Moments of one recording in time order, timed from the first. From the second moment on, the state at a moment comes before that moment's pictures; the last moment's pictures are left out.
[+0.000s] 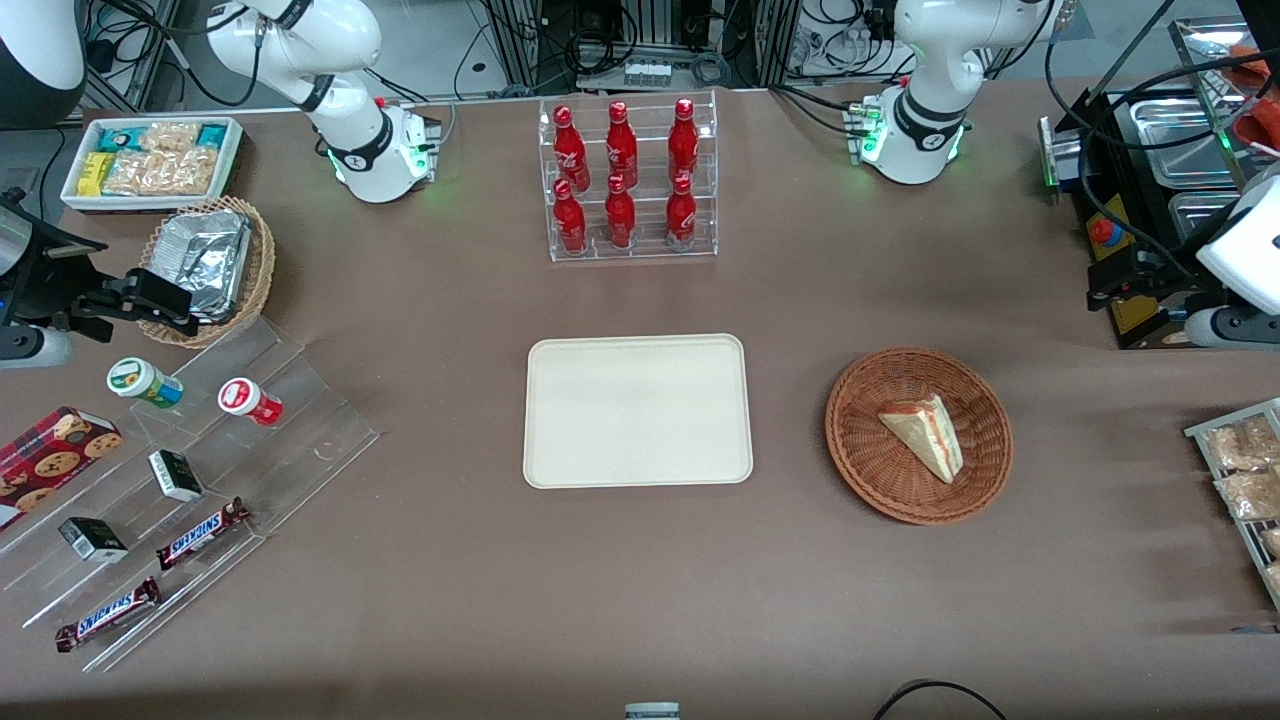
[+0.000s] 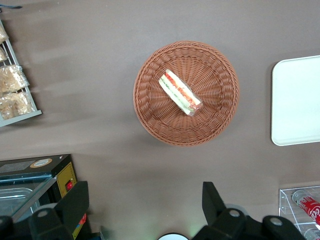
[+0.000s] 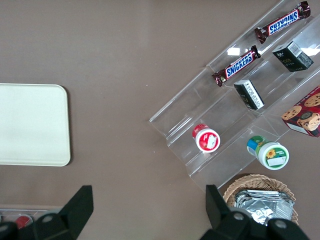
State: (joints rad) arm 0.02 0.14 -0.06 -1.36 0.04 1.40 0.06
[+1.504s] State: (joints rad) arm -0.03 0.36 -0.08 -1.68 0.07 1.97 -0.67
